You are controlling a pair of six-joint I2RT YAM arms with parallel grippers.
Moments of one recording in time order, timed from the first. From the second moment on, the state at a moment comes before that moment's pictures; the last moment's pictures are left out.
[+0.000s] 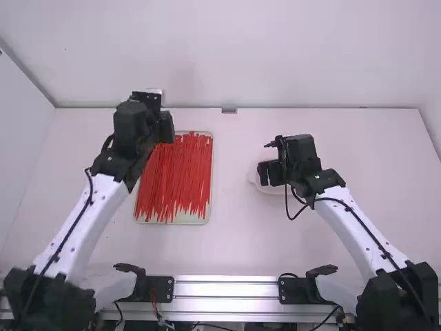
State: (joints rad) left arm -0.18 1.21 1.11 -0.26 -0.03 -0.07; right arm 0.31 1.28 0.90 -0.49 -0.10 0.05
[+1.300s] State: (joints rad) left arm -0.33 1.08 0.74 0.32 0.07 -0.38; right arm 0.48 1.28 0.90 -0.08 -0.50 0.02
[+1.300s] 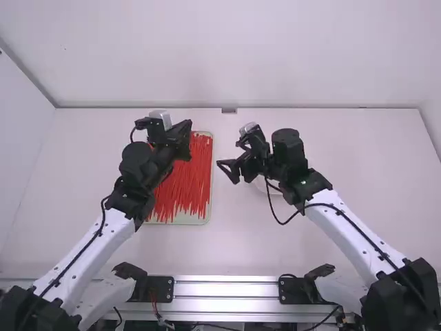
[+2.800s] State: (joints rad) left arm -0.50 1.21 0.91 0.34 0.05 -0.42; right arm 0.55 1.28 0.90 -0.04 -0.46 0.03
